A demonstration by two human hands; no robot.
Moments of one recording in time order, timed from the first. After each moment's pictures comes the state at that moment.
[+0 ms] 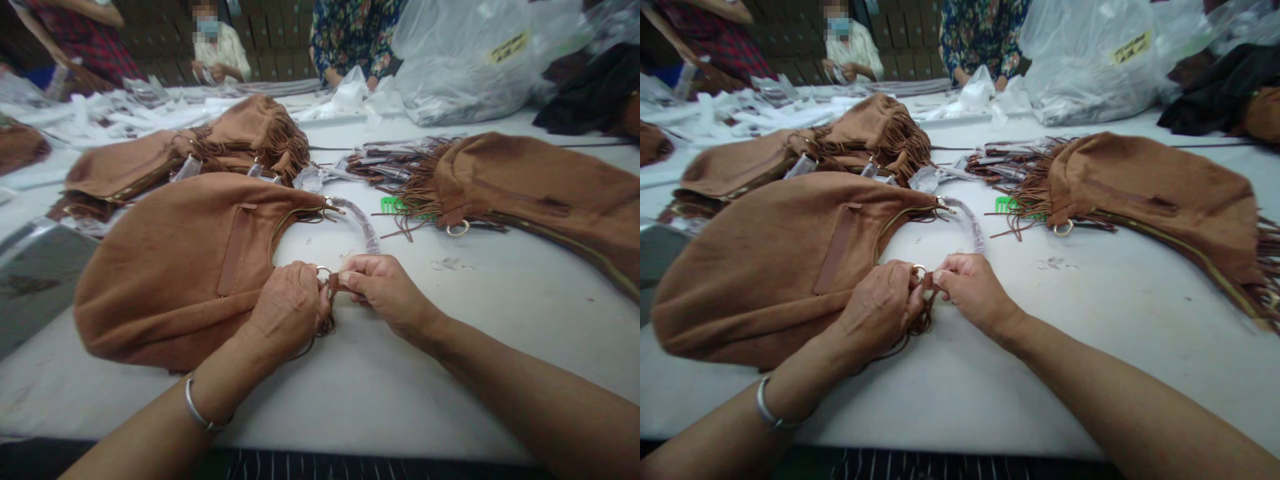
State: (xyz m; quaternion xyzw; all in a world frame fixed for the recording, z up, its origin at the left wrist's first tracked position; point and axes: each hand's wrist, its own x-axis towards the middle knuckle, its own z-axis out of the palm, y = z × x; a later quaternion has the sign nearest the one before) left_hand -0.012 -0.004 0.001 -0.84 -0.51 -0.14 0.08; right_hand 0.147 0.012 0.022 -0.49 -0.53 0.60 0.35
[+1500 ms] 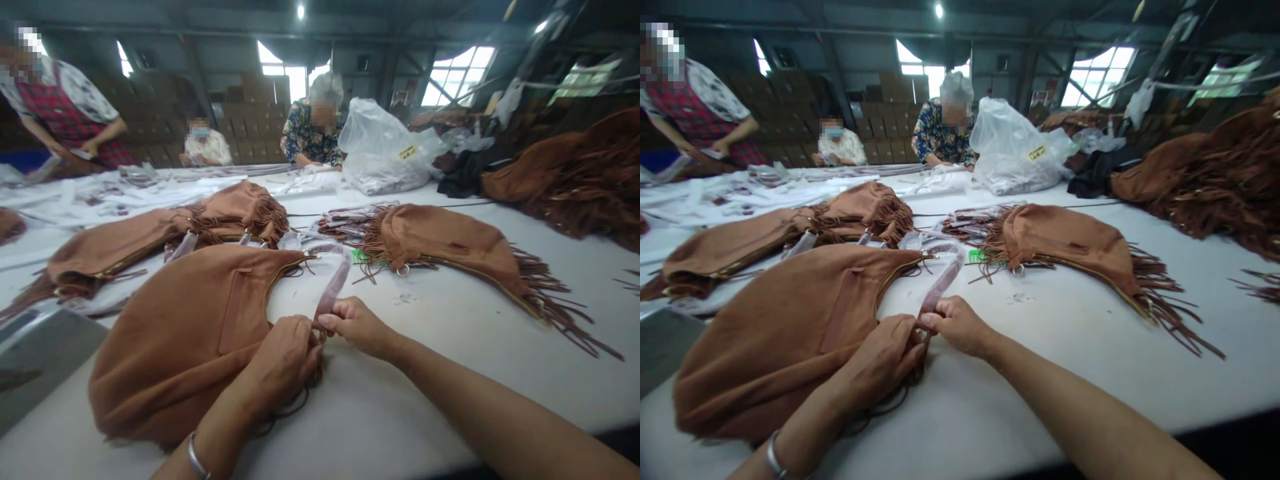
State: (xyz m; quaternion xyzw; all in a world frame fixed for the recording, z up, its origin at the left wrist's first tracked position) left_hand -0.026 -0.004 0.000 -0.89 -0.39 -0.20 -0.13; right_hand 0.156 0.012 0.027 -0.42 -0.64 0.55 0.34
